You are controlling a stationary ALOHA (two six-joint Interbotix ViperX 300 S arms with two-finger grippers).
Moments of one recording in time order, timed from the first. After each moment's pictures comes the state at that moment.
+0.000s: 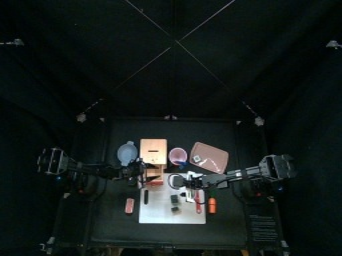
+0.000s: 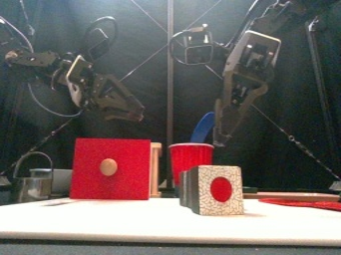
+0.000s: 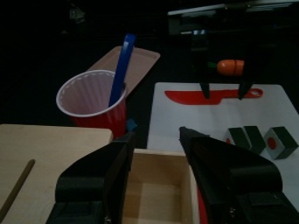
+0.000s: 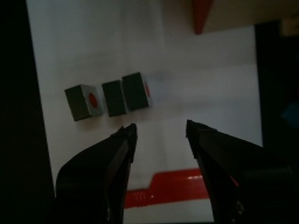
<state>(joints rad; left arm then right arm) 0.03 -0.19 1.03 -0.25 -0.60 0.25 0.06 0.07 0.48 0.12 0.51 -0.01</state>
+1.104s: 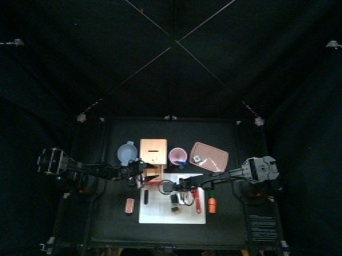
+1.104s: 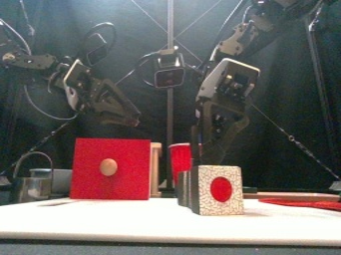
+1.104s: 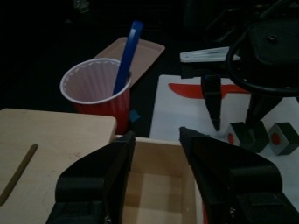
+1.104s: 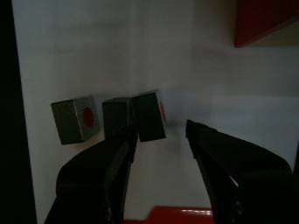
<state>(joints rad) 0.03 -0.19 1.05 -0.28 -0.60 0.25 0.05 0.20 0.40 0.15 0.53 -0.08</state>
